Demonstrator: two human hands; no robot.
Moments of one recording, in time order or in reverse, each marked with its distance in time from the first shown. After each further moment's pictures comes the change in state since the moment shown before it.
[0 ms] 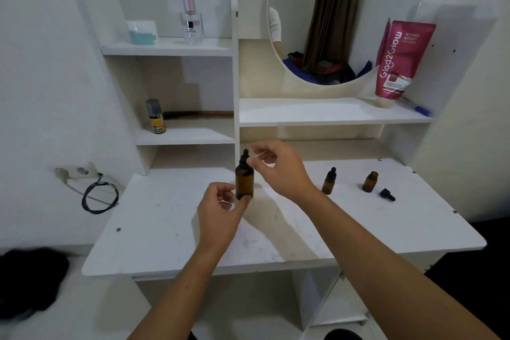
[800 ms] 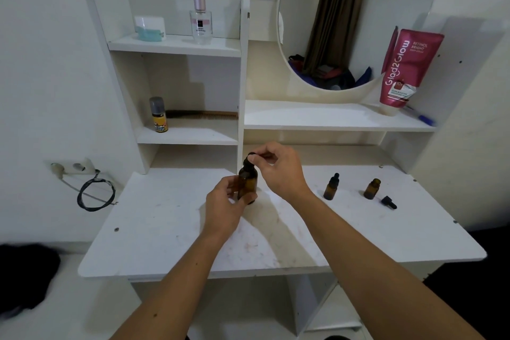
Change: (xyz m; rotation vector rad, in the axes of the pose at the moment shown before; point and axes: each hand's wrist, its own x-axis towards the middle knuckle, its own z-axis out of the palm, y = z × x) left_hand 0.033 -0.011 0.013 0.038 -0.164 -0.020; right_hand 0.013 -0.005 0.017 0.091 0.079 0.100
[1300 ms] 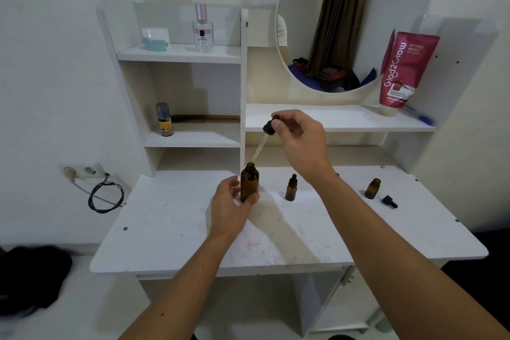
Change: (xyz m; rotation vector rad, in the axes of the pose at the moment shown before) left_hand -0.010 0.009 0.004 0.041 0.062 -0.051; right_hand 0.009 -0.042 -0.053 0.170 0.155 -0.118
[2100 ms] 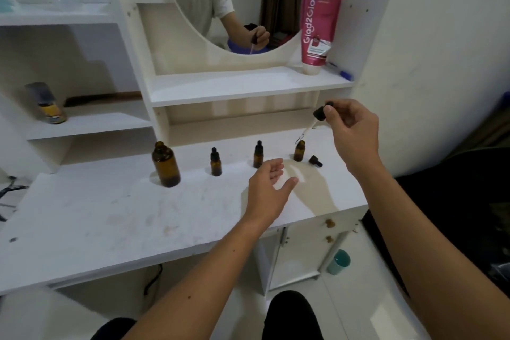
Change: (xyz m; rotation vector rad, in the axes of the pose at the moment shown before) left_hand -0.088 0.077 0.186 -0.194 -0.416 0.101; right_hand -0.047 0.083 -0.220 -0.124 0.368 0.196
